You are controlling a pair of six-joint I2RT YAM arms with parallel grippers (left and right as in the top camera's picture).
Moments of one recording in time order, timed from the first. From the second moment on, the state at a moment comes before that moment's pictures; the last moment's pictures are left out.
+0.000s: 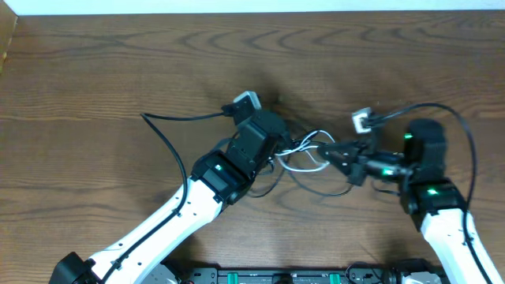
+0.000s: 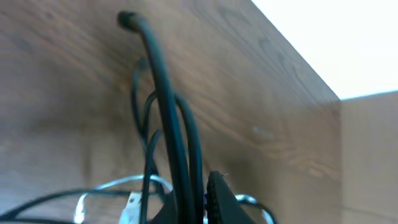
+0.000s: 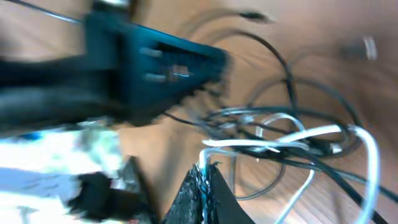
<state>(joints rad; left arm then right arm) -0.73 1.35 0.95 -0.27 -0.21 -1.13 0.06 1.05 0.58 -0.06 -1.13 0.30</state>
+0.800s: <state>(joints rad) -0.70 1.35 0.95 -0.28 -0.38 -1.09 -0.30 1.05 0.58 0.95 -1.55 1.02</state>
